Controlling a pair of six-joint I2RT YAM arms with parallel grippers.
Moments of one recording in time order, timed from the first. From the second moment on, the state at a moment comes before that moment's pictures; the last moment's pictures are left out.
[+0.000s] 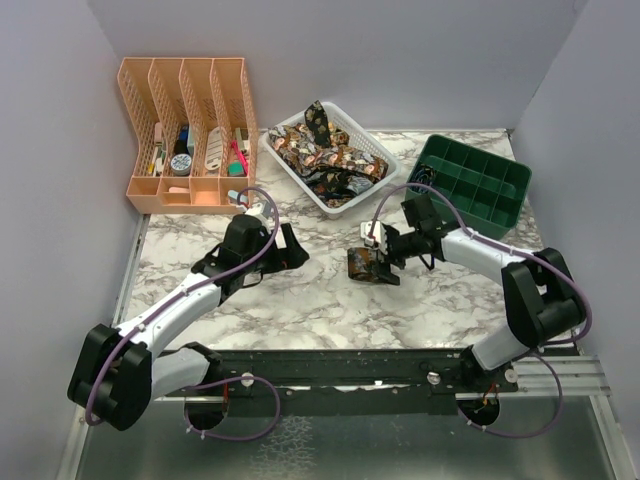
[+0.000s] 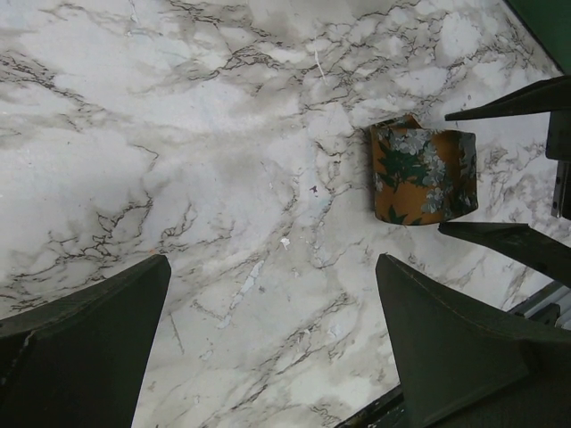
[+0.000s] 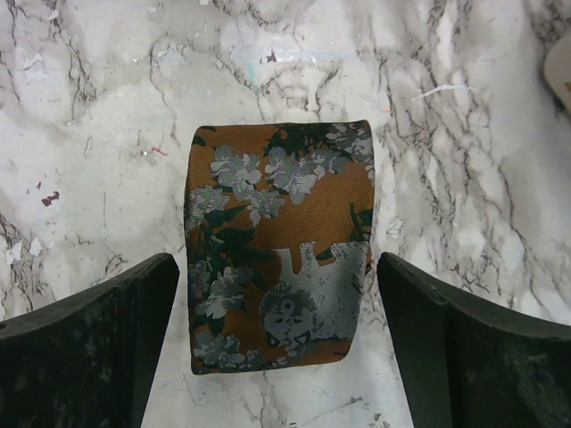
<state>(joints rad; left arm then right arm) -0.47 1.12 0.60 -0.11 0.16 -0.62 0.41 1.54 0.85 -0.30 -0.71 -0.98</state>
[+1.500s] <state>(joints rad) -0.45 1.08 0.51 -0.11 0.18 -0.65 0.83 1.77 0.98 -0.18 -0.45 -0.59</state>
